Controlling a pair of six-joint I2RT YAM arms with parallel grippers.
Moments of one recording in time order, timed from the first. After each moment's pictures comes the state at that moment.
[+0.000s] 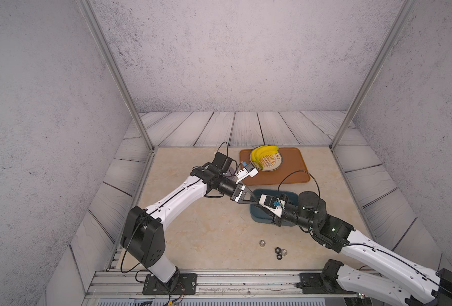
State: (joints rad) left arm -0.61 1.61 1.36 -0.67 1.23 -0.06; right arm 0.84 0.90 0.73 -0.10 -0.20 -0.47
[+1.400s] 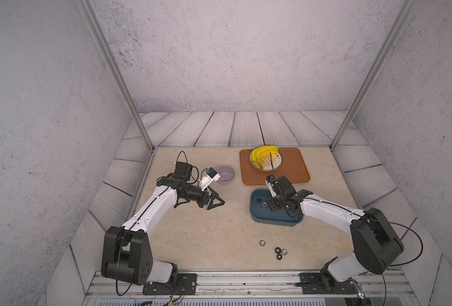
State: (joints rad) left arm -0.21 1.41 1.04 -0.76 0.91 0.45; right arm 0.58 1.55 0.91 -0.37 0.15 0.12
